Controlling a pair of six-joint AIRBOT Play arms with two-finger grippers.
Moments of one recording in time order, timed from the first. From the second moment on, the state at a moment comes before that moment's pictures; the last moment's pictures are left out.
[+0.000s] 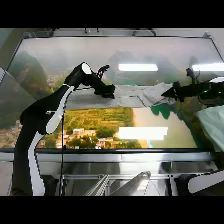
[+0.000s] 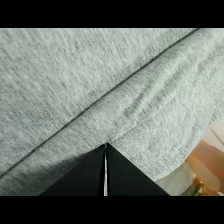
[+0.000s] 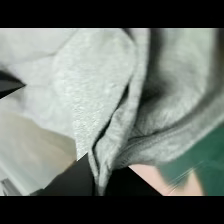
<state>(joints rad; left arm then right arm) -0.38 -2.22 2.01 0.94 -1.26 -1.40 -0.34 -1.77 1.32 -0.59 1.33 1.06</state>
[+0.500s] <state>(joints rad) -0.47 -2.06 2.02 0.88 -1.26 -1.40 -0.37 -1.52 1.33 -0.53 1.50 1.04</state>
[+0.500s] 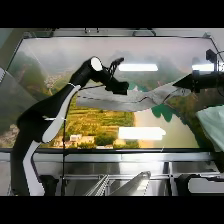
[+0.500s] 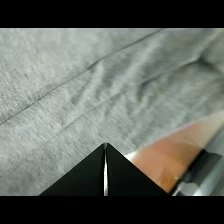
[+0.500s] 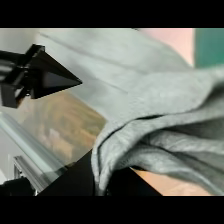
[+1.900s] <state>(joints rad) -0.02 -1.57 2.01 0.82 -1.67 -1.33 0.24 -1.93 1.98 -0.56 1.39 1.15</state>
